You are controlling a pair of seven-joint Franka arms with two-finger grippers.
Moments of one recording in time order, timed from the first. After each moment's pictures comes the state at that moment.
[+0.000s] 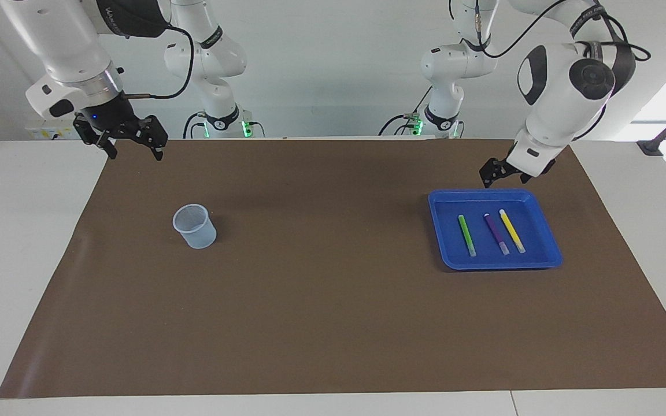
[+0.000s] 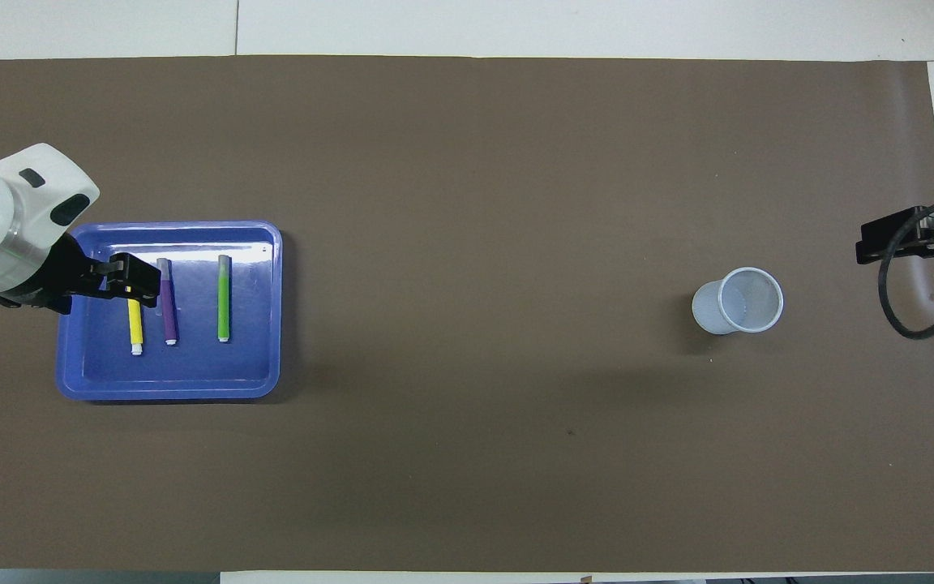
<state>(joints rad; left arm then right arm) -0.01 -0.04 -0.14 -1.79 0.03 1.56 -0.16 0.02 -0.02 -0.04 -1.59 -0.02 1.54 0.03</state>
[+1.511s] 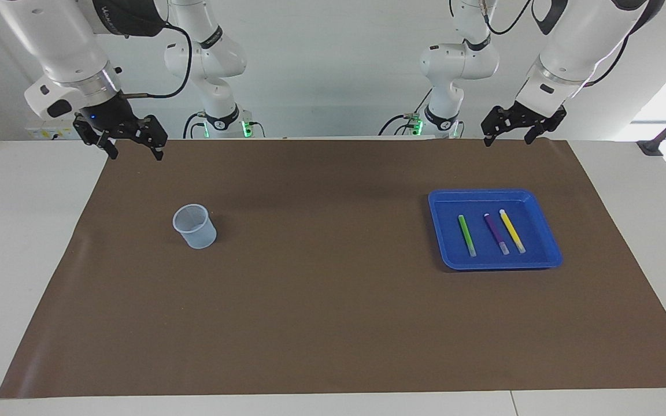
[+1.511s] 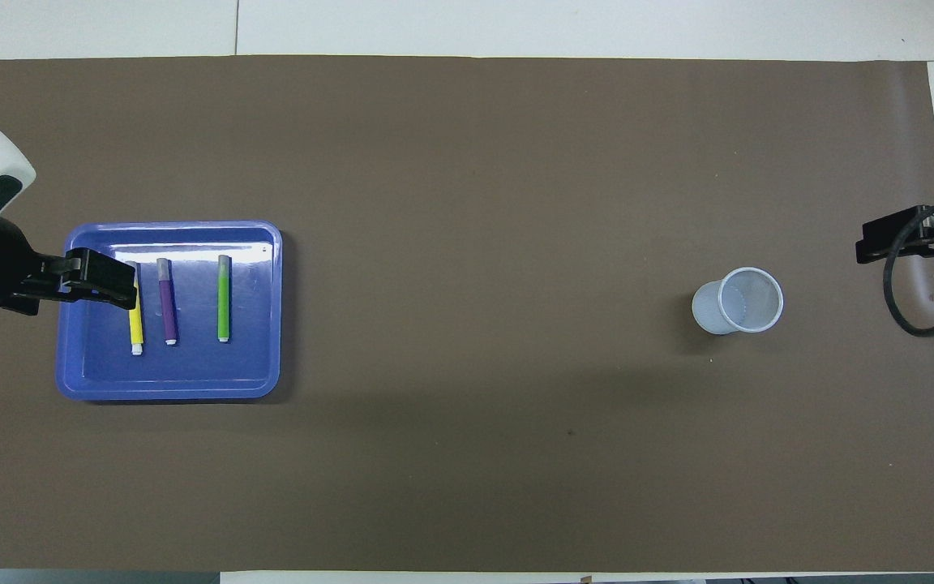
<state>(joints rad) -0.12 -0.06 -0.07 -1.61 -0.03 1.43 -0.16 0.02 -0.02 -0.05 -1.59 -0.01 1.54 0.03</state>
